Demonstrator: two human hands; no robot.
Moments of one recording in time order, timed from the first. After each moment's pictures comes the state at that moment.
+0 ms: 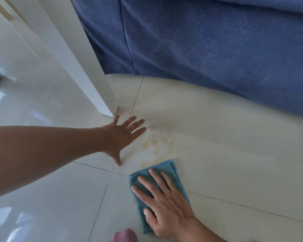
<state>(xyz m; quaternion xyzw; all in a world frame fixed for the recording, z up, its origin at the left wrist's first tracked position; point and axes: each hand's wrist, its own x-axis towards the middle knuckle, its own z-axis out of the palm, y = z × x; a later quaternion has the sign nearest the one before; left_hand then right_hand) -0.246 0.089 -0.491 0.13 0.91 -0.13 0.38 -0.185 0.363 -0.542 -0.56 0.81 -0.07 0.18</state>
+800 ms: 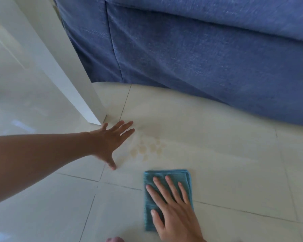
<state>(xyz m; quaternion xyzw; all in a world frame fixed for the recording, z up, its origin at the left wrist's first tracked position) -0.257 0.083 -0.493 0.10 0.92 -0.03 0.37 -0.184 0.406 -0.552 -0.39 0.90 -0.11 0.14</state>
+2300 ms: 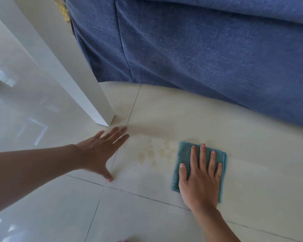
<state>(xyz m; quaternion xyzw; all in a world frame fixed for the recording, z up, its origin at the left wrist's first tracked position) -0.222 0.067 -0.494 0.05 0.94 -0.01 0.33 -0.283 0.377 -0.575 -0.14 0.99 -0.05 0.04</state>
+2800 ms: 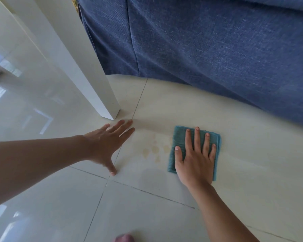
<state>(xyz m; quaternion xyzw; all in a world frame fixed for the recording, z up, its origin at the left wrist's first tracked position) -0.227 0.066 -0.498 0.05 0.94 -0.02 0.34 -0.314 0.338 -0.574 -0.18 0.98 -0.06 0.05</state>
